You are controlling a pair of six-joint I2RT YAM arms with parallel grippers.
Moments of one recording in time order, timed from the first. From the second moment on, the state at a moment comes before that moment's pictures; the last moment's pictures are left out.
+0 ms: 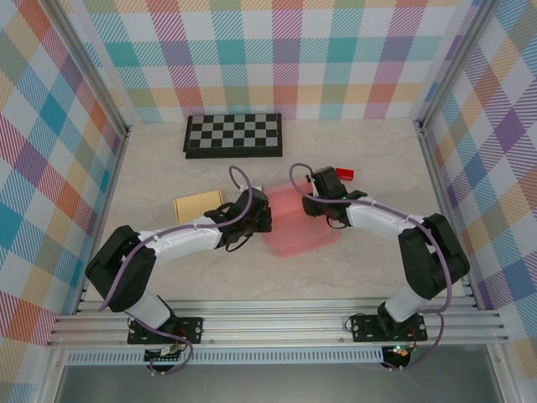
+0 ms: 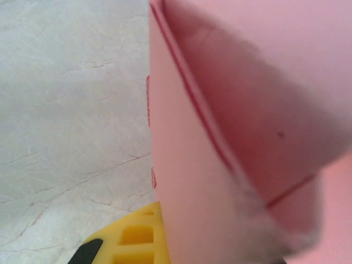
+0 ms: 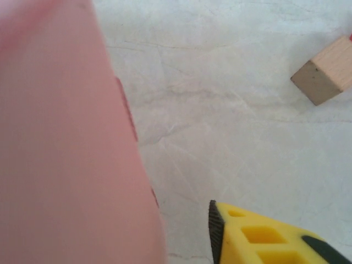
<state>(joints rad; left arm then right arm) -0.77 1.56 0.92 -0.19 -0.15 -0.69 0.51 1.58 0.93 -0.24 0.08 0.22</state>
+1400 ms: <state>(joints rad) -0.79 1.69 0.75 0.22 -0.40 -0.28 0.42 1.53 0.89 -0.14 -0.27 0.37</state>
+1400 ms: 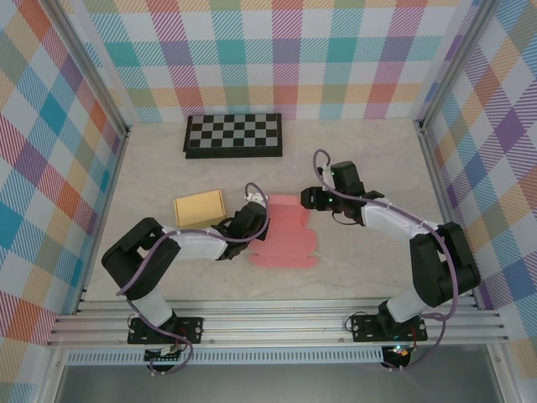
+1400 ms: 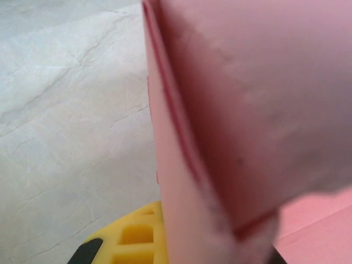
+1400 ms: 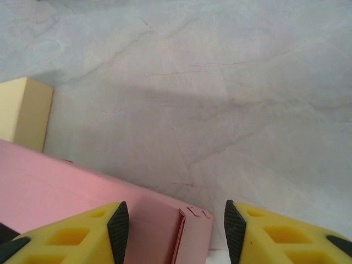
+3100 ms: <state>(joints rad) -0.65 1.67 0.68 0.41 -0.10 -0.25 0.53 1.48 0.85 -0.11 -0.10 0.37</state>
